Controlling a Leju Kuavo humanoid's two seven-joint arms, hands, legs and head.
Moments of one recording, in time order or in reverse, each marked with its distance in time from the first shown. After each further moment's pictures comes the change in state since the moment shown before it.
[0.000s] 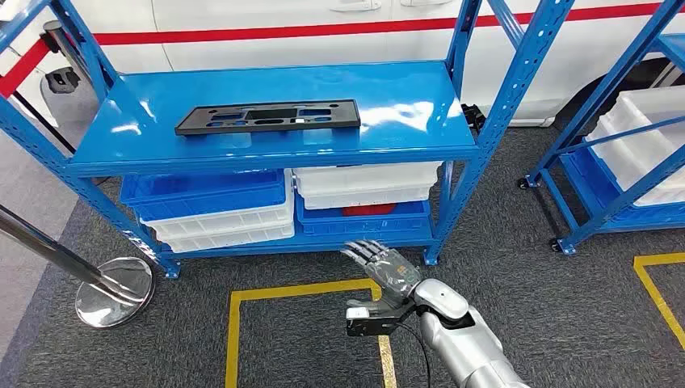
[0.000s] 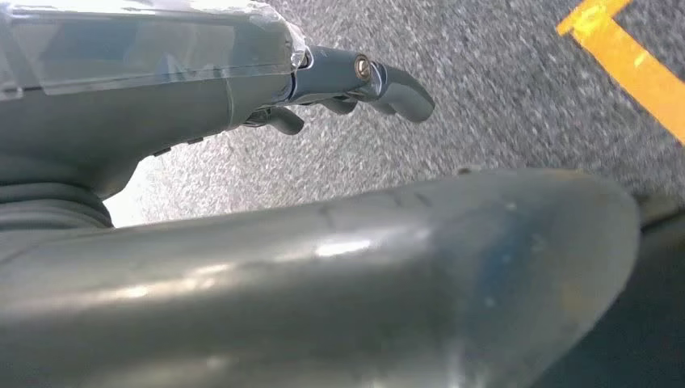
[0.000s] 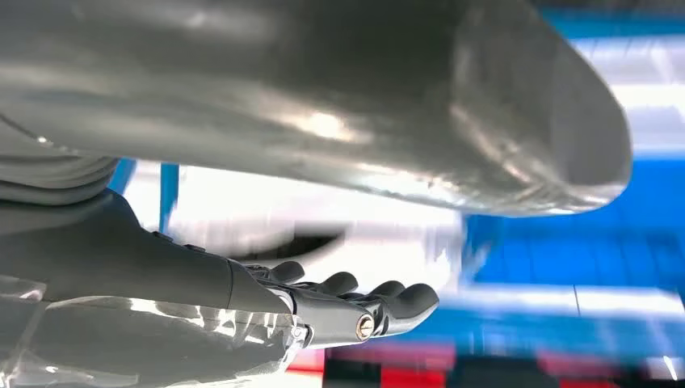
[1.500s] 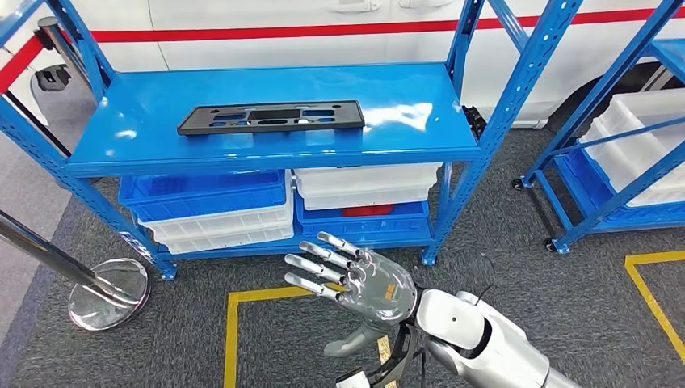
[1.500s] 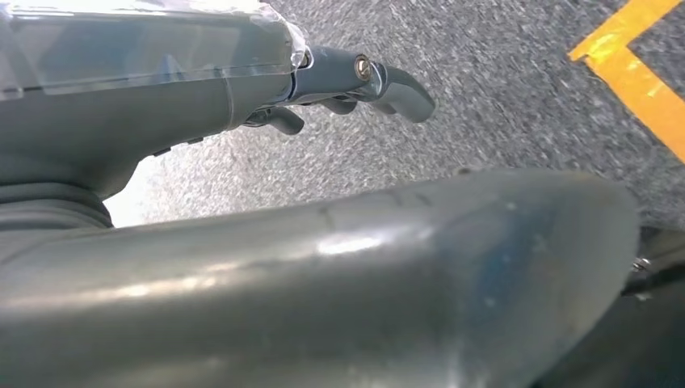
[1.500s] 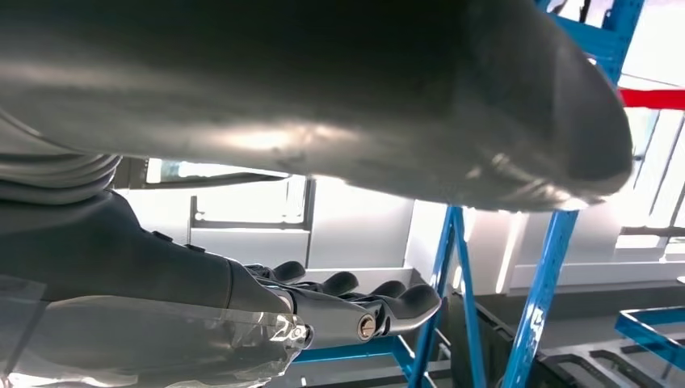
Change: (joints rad) left arm 0.009 0.006 0.023 0.003 -0.009 0.059 0.001; right arm 0.015 -0.329 0.504 -0.745 -0.034 -0.208 0.175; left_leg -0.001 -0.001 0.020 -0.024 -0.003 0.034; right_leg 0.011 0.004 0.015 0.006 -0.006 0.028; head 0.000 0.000
